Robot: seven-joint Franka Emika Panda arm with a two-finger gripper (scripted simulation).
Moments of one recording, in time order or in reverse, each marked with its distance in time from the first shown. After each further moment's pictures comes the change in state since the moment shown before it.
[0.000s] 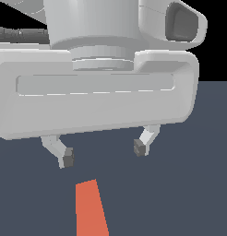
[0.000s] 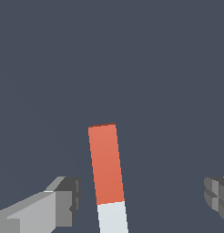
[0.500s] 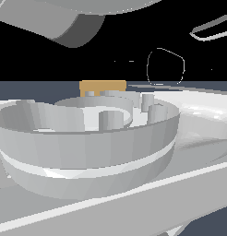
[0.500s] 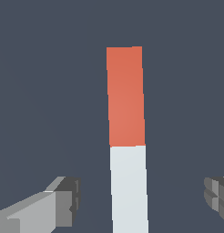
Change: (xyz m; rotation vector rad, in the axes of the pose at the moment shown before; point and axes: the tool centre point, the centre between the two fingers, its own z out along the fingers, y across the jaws) arm -0.078 -0.014 0.031 0.013 0.004 -0.080
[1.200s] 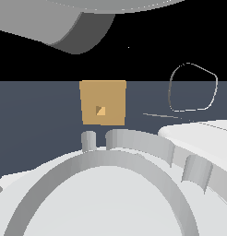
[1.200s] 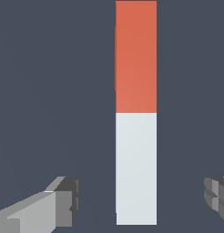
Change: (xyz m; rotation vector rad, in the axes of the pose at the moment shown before) arm -0.032 -0.004 0.013 0.005 0.001 -0.034
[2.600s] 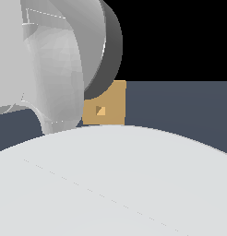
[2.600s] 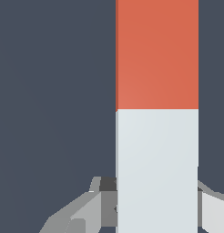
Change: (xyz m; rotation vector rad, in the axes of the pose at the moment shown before) arm 0.000 0.001 0.050 0.000 0.001 -0.002
